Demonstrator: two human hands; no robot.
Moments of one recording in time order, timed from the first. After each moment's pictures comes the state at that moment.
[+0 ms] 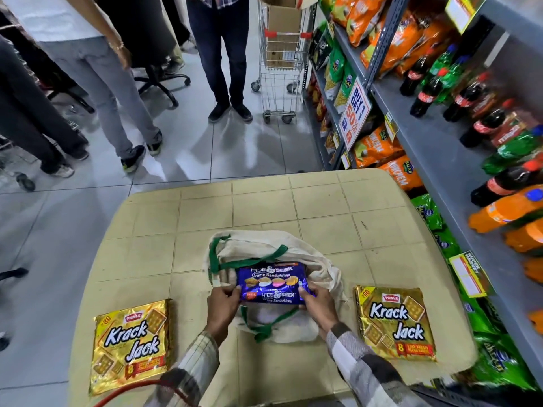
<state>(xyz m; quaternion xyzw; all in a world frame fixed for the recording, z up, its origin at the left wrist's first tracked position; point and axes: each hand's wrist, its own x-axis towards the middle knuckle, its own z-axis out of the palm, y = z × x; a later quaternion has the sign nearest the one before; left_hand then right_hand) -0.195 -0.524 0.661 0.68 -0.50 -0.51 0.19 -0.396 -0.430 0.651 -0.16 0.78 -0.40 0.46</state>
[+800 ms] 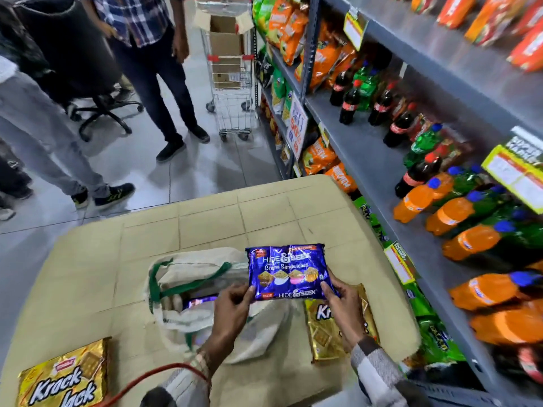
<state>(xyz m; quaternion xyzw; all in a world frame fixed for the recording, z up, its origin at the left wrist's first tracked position) -0.326 -0.465 0.707 0.51 -0.65 -0.52 0.24 -0.535 -0.339 0.690 -0.19 0.78 -0.52 0.30</state>
